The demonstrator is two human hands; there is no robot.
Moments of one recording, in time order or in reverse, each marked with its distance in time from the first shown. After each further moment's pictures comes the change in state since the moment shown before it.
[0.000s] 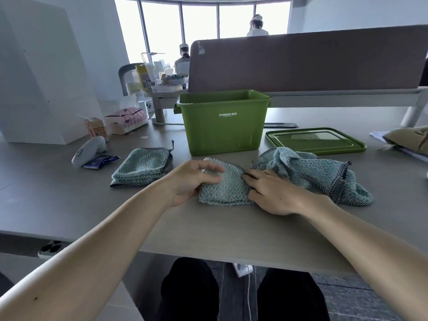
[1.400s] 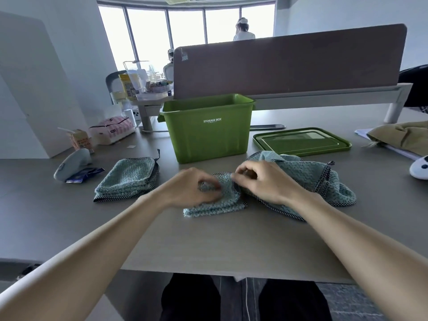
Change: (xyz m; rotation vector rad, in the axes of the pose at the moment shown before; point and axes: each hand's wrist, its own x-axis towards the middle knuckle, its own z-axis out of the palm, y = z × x) left_hand 0.013 0.008 0.005 1.013 -0.030 0.315; right_hand -0.001 0.017 -0.016 0.547 0.389 0.003
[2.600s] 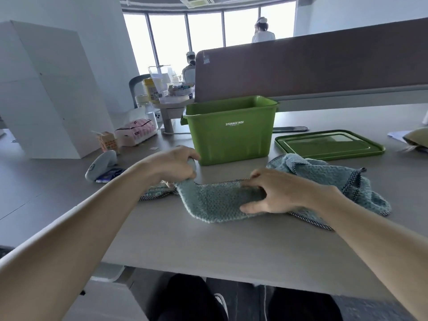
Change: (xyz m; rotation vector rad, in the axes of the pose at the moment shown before) left_hand -0.023 0.008 -0.081 0.004 0.028 -0.444; right_hand 0.014 -0.024 0.003 -0.432 -0.416 -0.089
